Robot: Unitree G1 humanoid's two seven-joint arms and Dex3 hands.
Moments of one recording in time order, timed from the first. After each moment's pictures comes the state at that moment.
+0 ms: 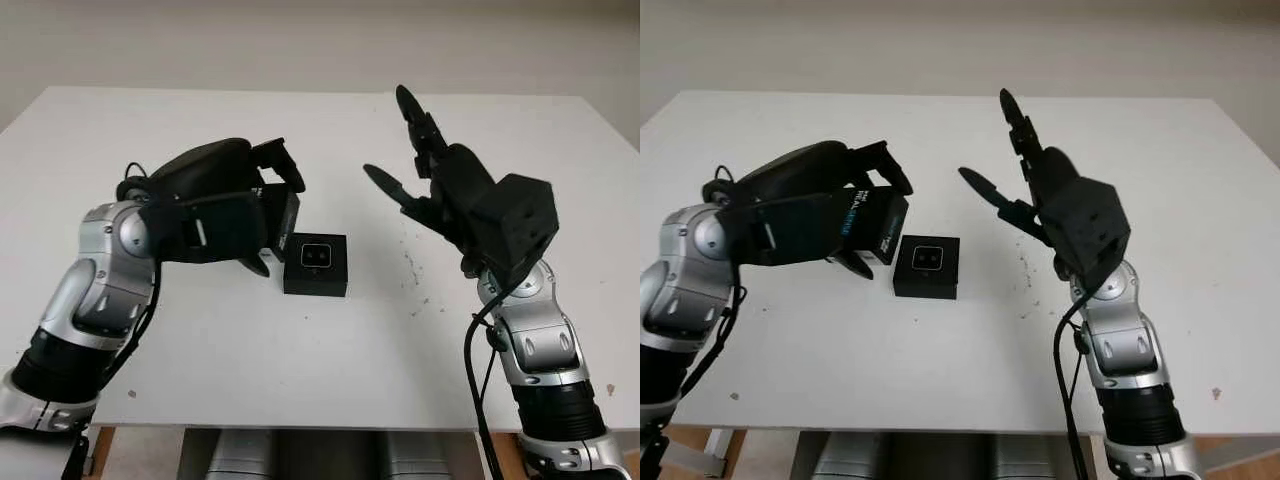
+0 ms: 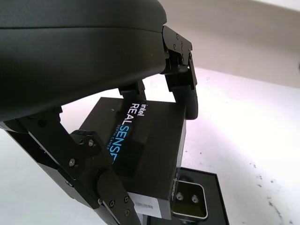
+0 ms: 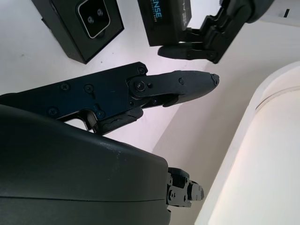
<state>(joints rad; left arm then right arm) -0.63 0.54 -0.24 -0.09 0.54 0.31 -0.55 -0.43 -0.27 -0.01 -0.09 -0.07 0.25 0.16</state>
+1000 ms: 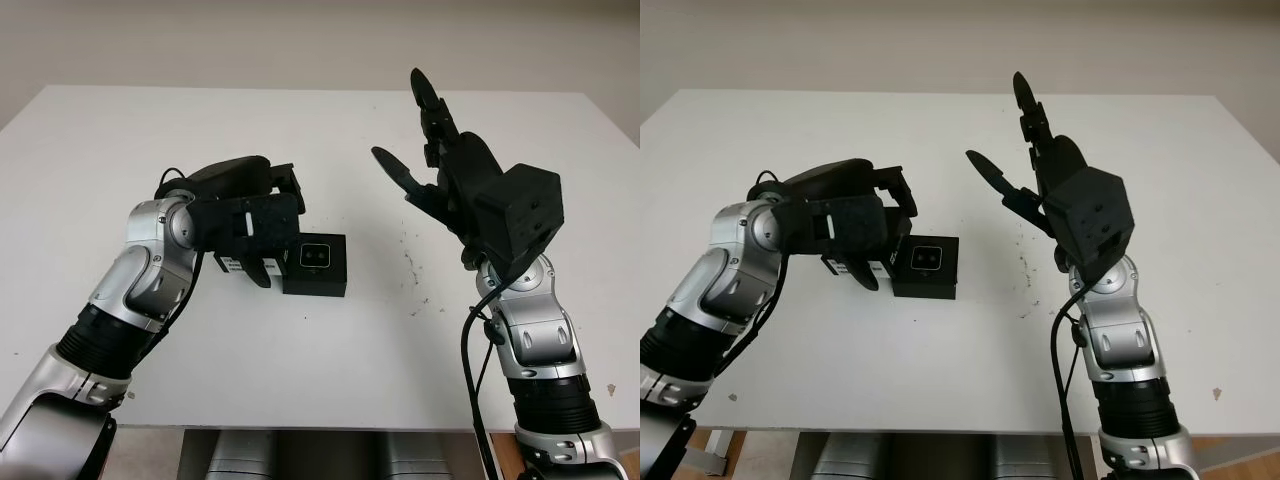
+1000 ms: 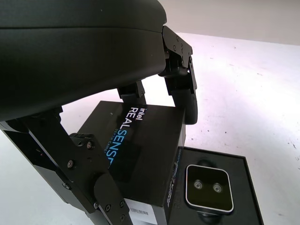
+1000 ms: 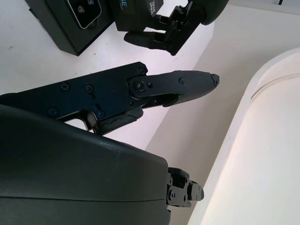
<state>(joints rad) -0.70 0.48 -0.33 0.07 0.63 0.35 -0.56 -0.43 -0.25 -0.01 -0.08 -0.08 0.23 0.12</state>
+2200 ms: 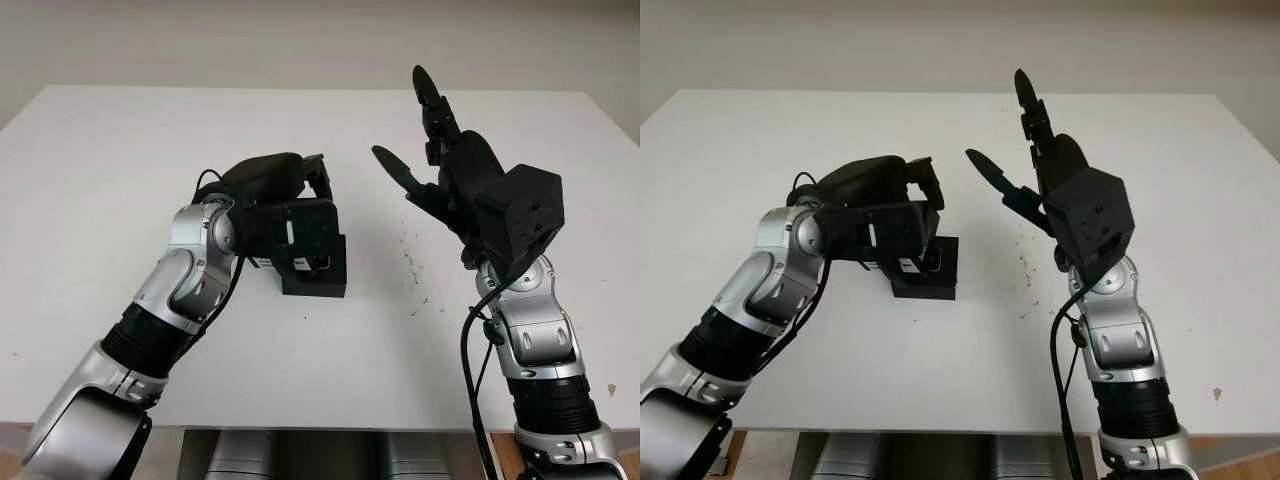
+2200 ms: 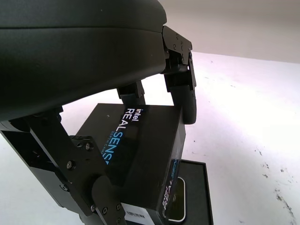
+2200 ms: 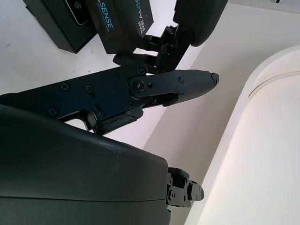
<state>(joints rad) -0.74 0.35 -0.39 0.08 0.73 0.38 -0.48 -0.43 -0.24 -0.01 -0.08 -0.08 0.22 0.11</state>
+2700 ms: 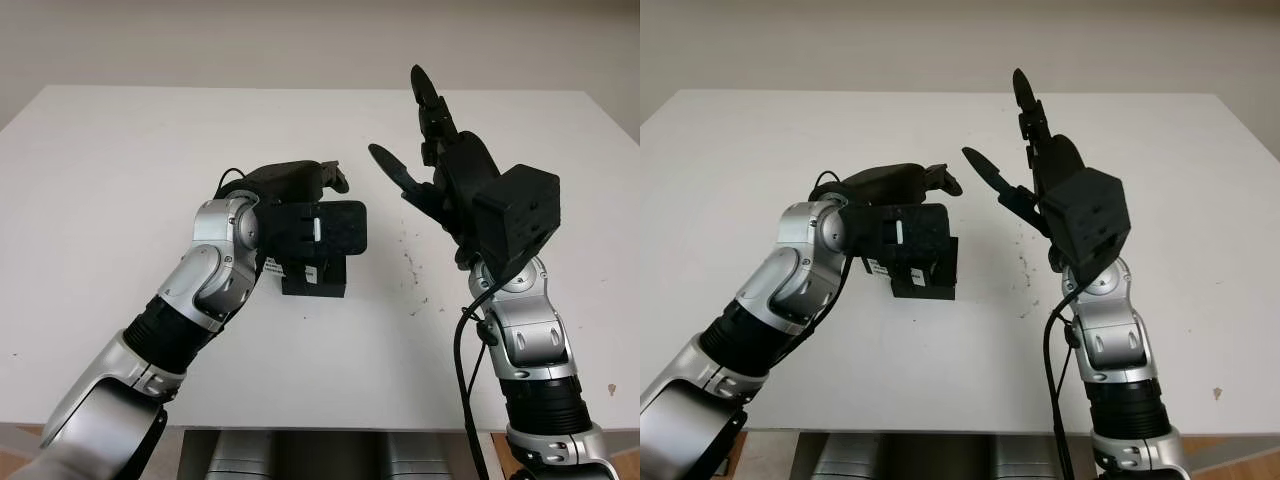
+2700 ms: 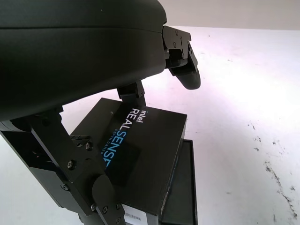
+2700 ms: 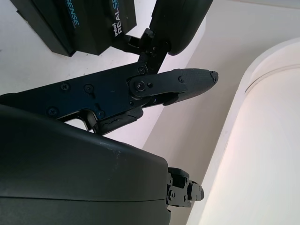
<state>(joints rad) -0.79 0.31 -0.46 0.08 0.78 0.50 -0.63 -0.43 -0.21 -0.01 -0.08 -0.08 0.22 0.08</state>
